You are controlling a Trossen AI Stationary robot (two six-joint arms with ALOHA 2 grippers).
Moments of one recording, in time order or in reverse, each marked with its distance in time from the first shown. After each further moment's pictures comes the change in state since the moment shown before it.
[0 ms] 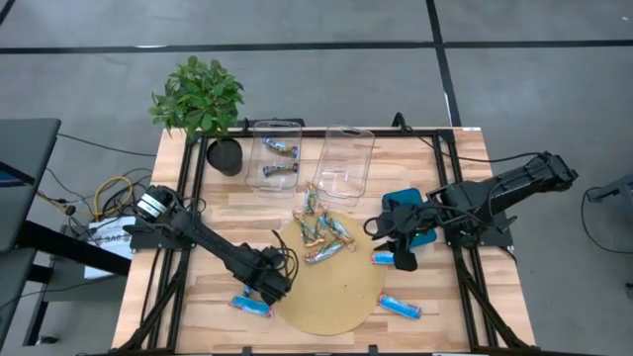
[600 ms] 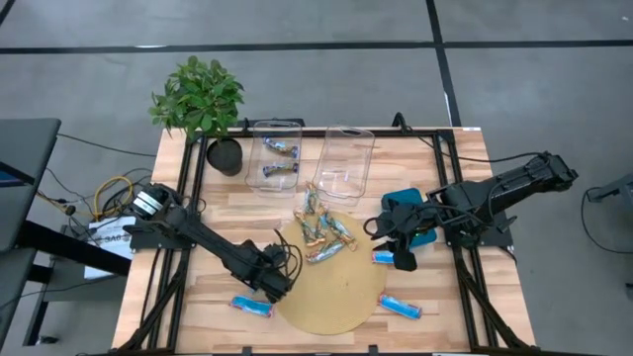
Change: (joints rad) left arm 0.006 -0.046 0.044 -0.035 -0.129 0.022; right arm -0.003 0.000 0.000 0.022 0.003 -0.018
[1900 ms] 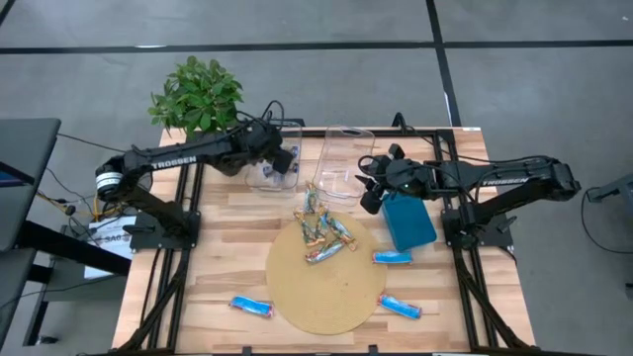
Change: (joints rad) left arm 0.888 -0.376 0.011 0.208 -0.284 0.725; right arm -0.308 0.000 0.000 0.213 0.479 -0.060
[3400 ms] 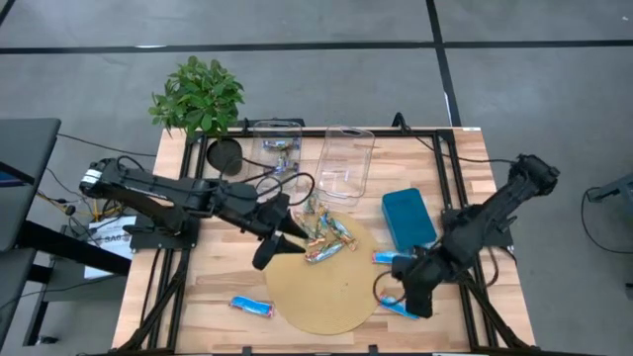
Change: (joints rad) left arm -0.614 -0.134 0.000 0.475 0.578 0.033; right arm 0.702 0.218 -0.001 -0.376 -0.539 0.791
